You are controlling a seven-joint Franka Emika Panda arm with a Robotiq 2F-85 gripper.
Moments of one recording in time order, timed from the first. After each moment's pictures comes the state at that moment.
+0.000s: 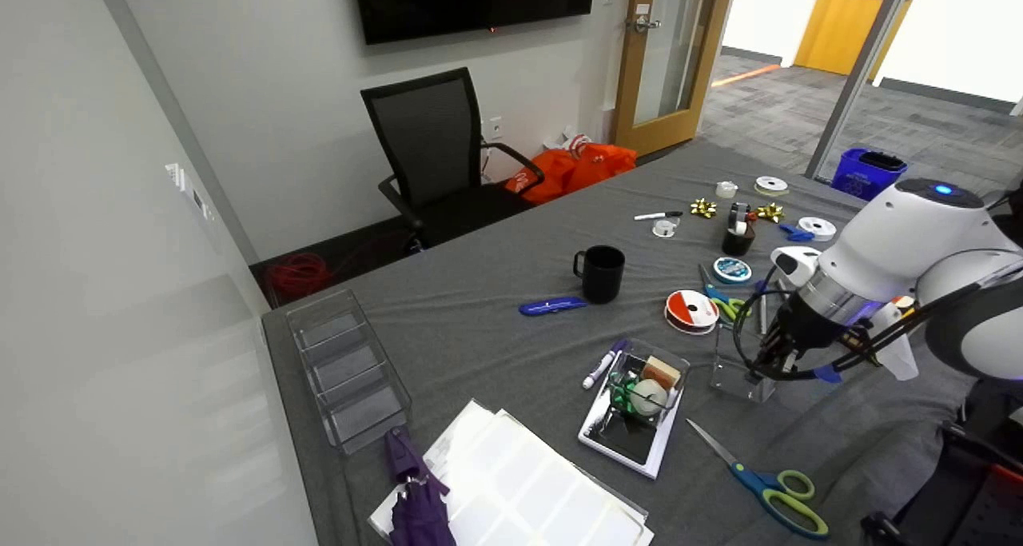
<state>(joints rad) -0.77 0.26 0.75 -2.77 -0.49 3.14 -0.06</state>
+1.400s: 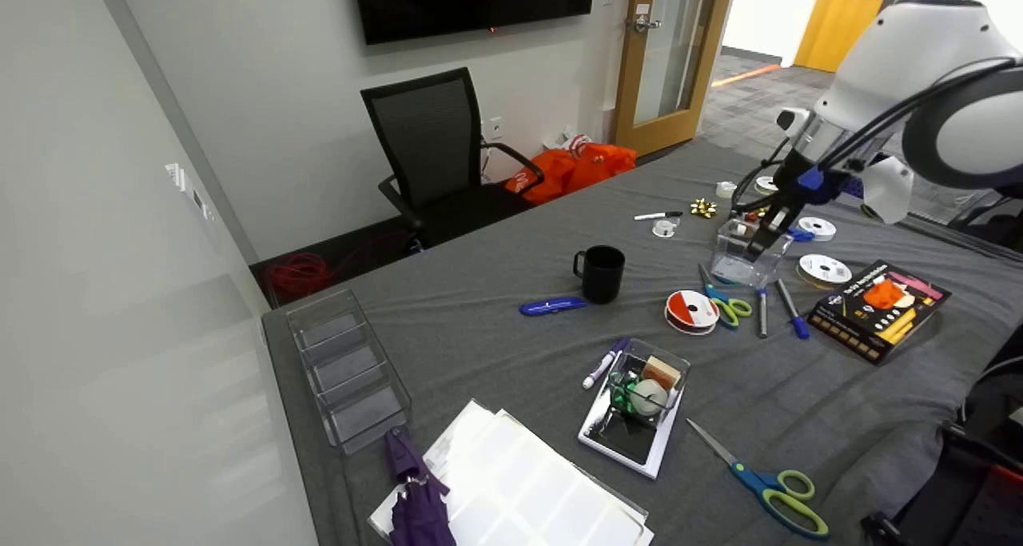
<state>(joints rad) -1.90 0.31 1.89 -2.47 -0.38 2.54 -0.01</state>
